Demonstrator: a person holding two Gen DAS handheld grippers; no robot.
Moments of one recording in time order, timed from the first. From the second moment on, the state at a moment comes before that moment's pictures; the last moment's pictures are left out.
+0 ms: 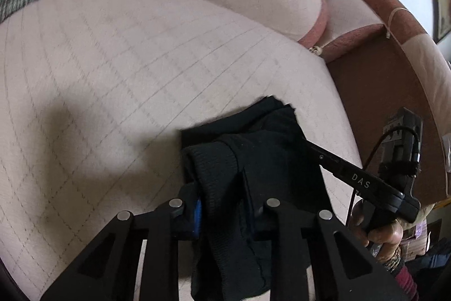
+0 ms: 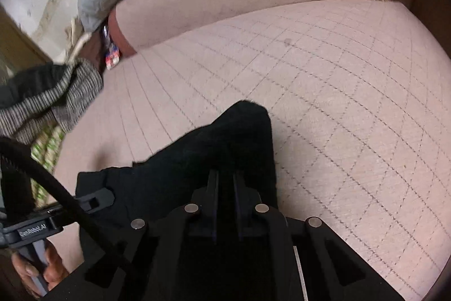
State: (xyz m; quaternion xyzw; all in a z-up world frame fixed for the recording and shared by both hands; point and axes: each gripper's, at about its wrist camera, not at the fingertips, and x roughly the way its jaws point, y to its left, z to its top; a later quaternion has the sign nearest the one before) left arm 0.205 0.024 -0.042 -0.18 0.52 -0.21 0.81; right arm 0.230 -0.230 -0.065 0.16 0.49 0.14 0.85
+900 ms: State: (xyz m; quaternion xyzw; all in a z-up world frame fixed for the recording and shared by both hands) left arm 0.203 0.025 -0.061 -0.19 0.55 -0.14 0.80; right arm 0.131 -0.267 -0.063 0.33 0.45 0.21 0.80
